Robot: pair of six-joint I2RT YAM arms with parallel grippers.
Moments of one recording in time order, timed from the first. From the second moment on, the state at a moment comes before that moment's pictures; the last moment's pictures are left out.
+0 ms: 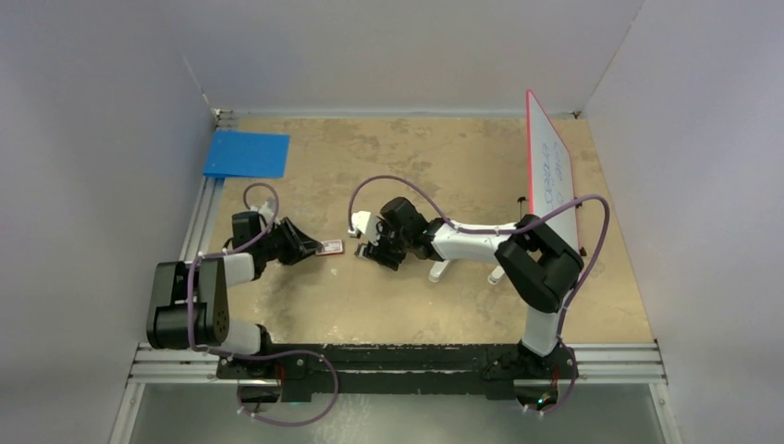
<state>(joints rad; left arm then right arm) 0.11 1.44 0.39 0.27 0.64 -0.64 0.85 1.84 1.06 -0.08 -0.21 -0.44</state>
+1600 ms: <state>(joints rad) 0.10 0.97 0.98 -0.61 0.51 -0.46 0.83 1.71 1.31 -0.11 0.06 0.30</state>
